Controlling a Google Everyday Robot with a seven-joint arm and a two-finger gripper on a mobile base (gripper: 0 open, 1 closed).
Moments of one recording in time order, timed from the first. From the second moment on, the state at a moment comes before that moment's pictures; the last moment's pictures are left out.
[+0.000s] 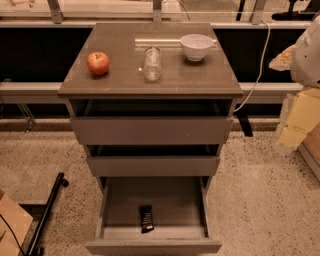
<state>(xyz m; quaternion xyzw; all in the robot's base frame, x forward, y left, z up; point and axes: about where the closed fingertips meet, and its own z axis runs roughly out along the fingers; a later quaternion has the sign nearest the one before) 0.438 -0.217 0.976 -0.60 0.78 -0.03 0.16</state>
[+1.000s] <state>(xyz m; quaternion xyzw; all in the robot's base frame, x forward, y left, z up) 0.476 -0.214 0.922 -0.53 0.83 -0.02 0.16</state>
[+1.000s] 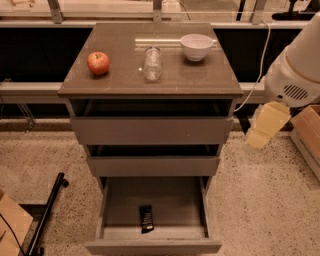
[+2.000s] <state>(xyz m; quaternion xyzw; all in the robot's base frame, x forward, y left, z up) 0.490 -0.193 0.859 -0.44 0.89 0.01 0.16</state>
